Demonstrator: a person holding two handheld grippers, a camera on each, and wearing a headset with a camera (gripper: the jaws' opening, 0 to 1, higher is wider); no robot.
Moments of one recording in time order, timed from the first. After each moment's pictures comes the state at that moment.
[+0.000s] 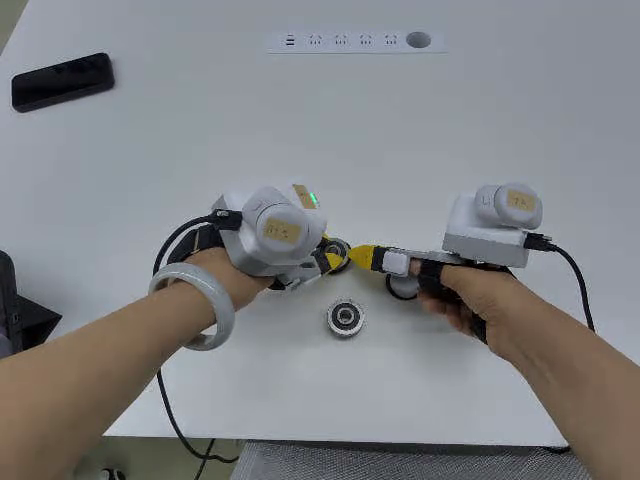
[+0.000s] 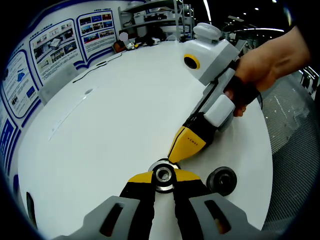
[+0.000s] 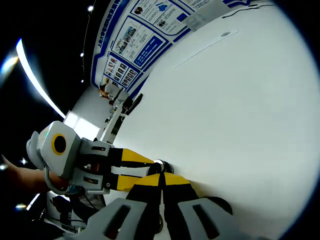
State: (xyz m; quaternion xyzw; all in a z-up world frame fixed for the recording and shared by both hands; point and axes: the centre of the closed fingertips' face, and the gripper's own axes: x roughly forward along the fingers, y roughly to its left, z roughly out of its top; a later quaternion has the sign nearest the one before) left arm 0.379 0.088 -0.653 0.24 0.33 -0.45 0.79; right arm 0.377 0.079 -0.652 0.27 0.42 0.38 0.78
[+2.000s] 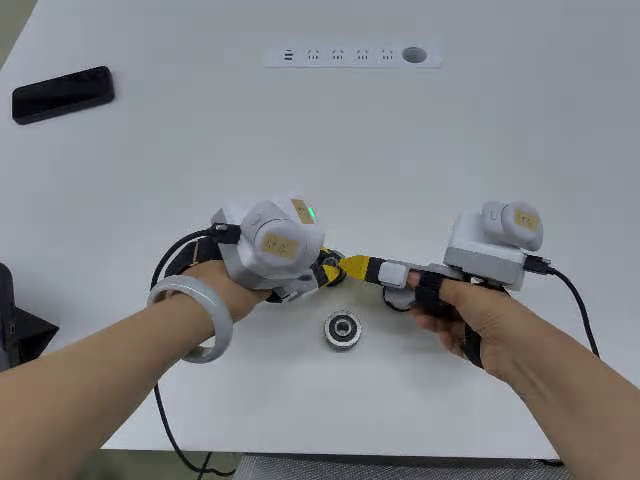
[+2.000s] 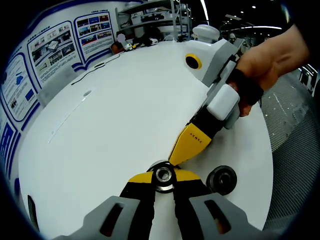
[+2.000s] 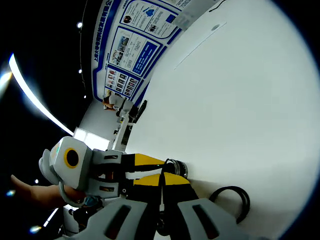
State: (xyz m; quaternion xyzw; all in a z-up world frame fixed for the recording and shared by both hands) left arm 0.378 0.087 -0.654 0.25 0.33 -0.46 0.79; right arm 0.371 0.085 -0.639 0.35 0.43 0.37 0.75
